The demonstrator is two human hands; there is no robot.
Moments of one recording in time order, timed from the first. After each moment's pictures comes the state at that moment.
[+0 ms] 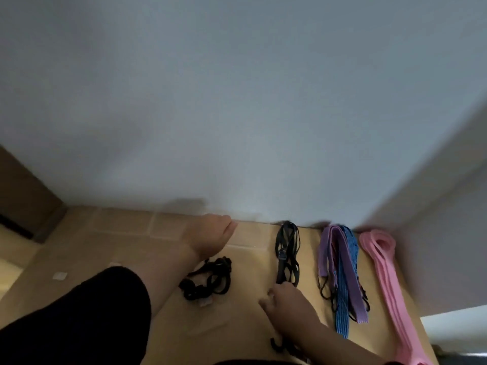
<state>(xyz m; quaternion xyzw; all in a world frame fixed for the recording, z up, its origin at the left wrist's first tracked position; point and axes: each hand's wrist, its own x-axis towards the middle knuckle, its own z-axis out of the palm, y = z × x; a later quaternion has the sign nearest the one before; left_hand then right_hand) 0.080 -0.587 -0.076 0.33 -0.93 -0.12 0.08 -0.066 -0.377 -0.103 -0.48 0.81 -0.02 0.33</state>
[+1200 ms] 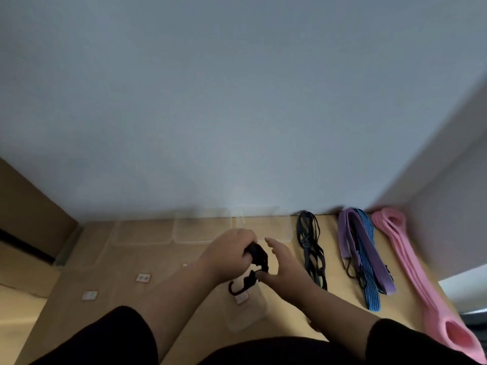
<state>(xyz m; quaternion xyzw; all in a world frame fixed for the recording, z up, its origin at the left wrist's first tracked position) 0.139 -0.560 -0.051 0.26 -0.92 -0.29 0.07 0.003 -0.431 -0.092 -0.45 0.77 -0.30 0.34</state>
